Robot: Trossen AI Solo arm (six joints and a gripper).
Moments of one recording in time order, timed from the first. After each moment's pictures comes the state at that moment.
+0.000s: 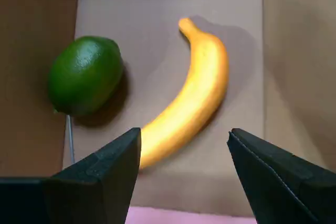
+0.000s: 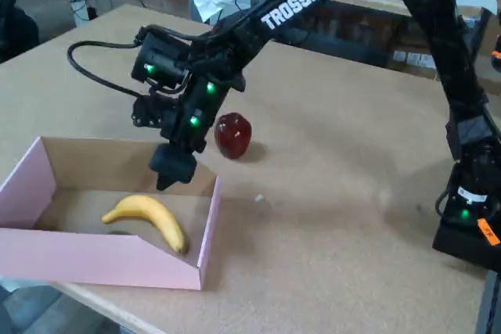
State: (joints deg) arm 23.7 117.1 81.4 -24.1 -10.8 0.4
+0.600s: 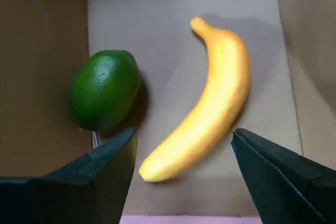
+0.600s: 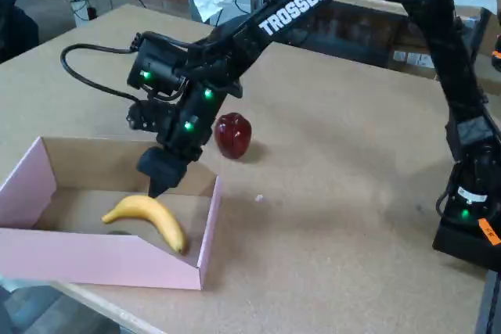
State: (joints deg) arm 25.3 117.5 81.4 -23.7 -11.1 11.2
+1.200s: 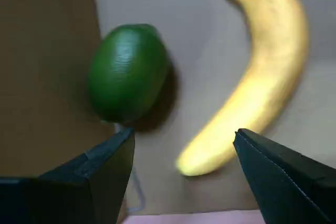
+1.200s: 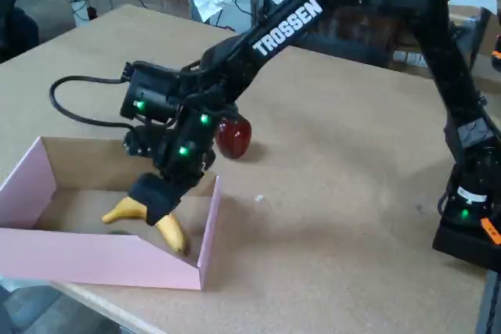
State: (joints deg) arm 30.5 120.1 81.4 -22.3 -9.4 20.5
